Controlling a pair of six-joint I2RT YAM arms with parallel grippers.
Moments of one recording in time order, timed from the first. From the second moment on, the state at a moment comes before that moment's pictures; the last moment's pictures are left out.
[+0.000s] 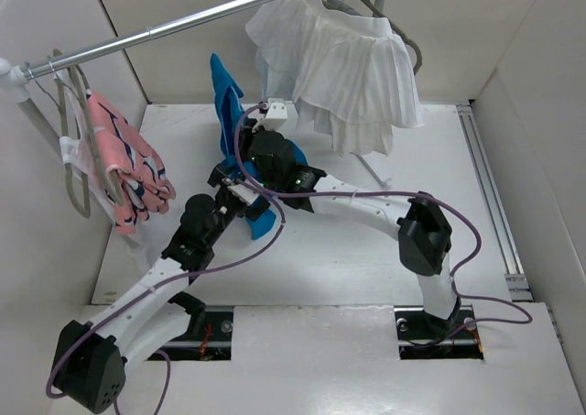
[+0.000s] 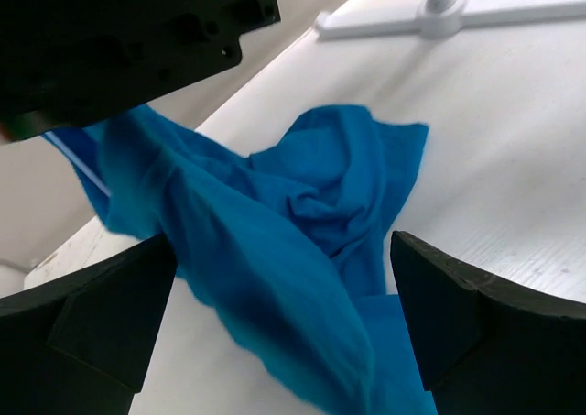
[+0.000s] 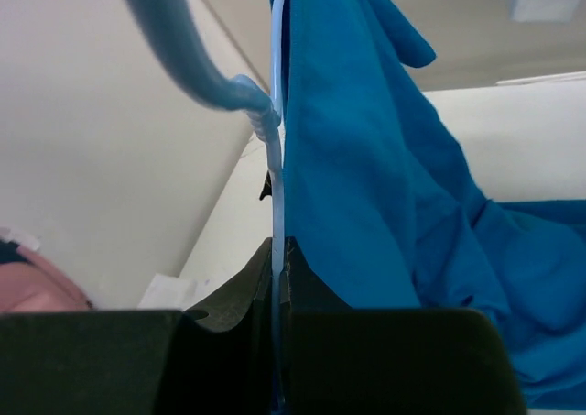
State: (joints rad) left arm -0.48 0.80 0.42 0.33 0.06 0.43; right arm 1.01 2.01 1.75 0.24 0.58 0.50
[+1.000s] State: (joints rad) left arm -0.48 0.78 0.46 0.13 -0.16 0.28; right arm 0.98 1.96 1.70 0.25 0.40 0.57
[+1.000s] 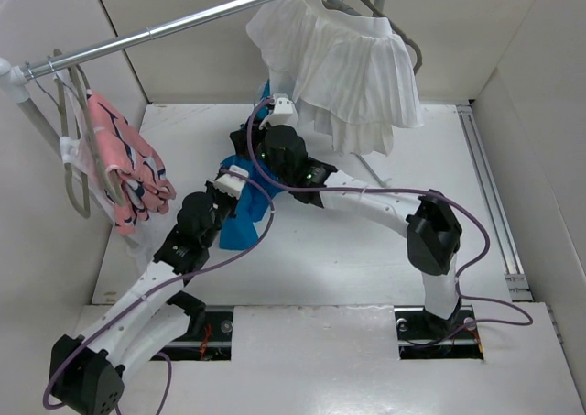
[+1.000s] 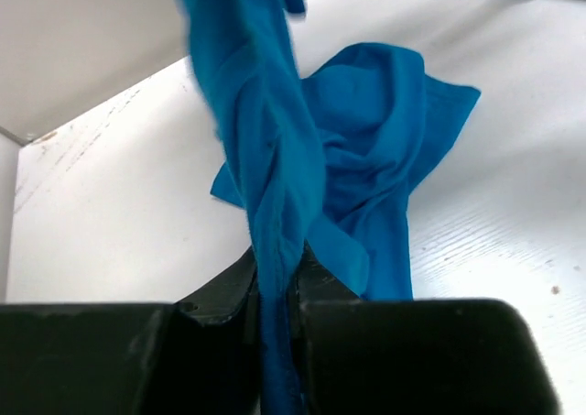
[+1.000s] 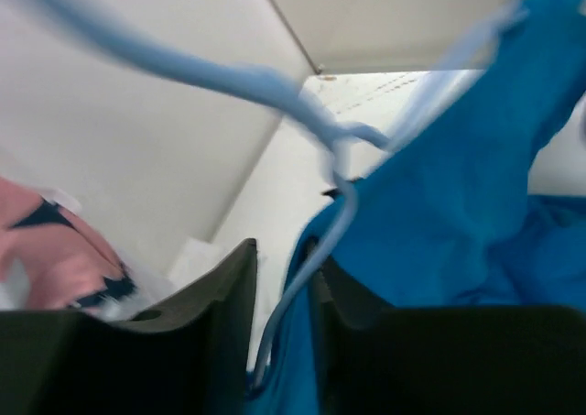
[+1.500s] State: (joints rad) left arm -0.48 0.78 0.54 0.03 -0.12 0.10; right arm 0.85 1.93 1.62 0.24 0.07 0.37
